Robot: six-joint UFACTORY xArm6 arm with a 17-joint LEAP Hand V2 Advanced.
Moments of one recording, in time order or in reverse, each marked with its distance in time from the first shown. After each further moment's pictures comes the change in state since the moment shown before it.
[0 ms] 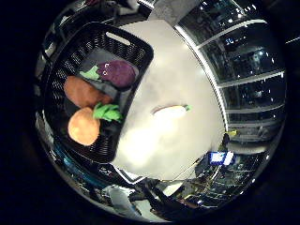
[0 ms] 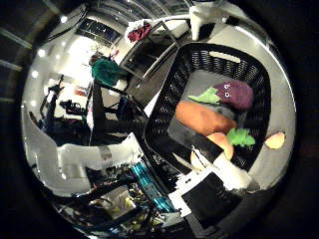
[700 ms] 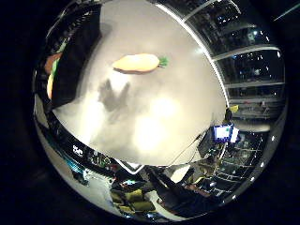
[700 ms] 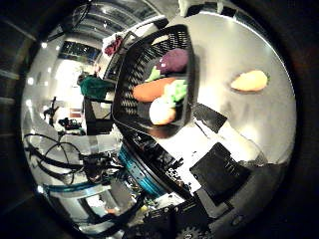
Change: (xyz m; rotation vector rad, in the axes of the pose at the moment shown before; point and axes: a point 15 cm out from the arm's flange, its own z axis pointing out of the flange) arm 0.178 0.156 -0.003 -0.068 0.070 0.286
